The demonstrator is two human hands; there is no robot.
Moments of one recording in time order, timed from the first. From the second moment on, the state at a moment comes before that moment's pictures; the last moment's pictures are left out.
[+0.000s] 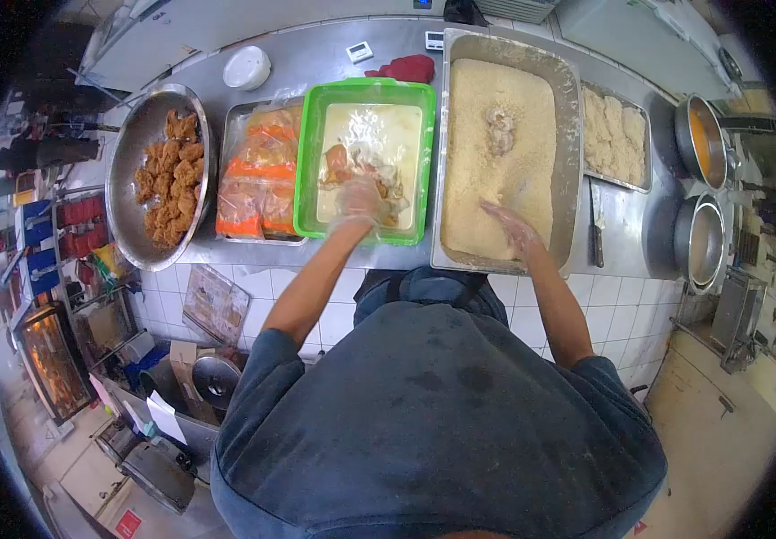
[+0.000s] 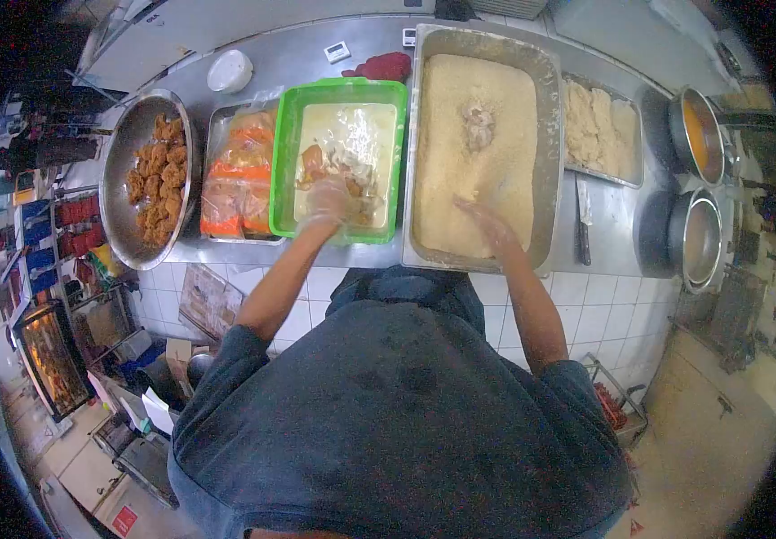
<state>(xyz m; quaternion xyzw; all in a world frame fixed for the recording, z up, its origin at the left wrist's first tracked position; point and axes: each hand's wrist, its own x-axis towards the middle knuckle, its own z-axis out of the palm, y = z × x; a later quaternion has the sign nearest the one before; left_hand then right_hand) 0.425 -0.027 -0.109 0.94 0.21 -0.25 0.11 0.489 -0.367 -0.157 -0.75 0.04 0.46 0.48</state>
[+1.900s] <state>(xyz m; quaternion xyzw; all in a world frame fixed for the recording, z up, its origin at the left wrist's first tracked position) 0.435 -0.041 -0.055 0.92 0.23 0.02 0.31 0.551 -0.344 -0.147 -0.70 0.22 0.26 0.63</state>
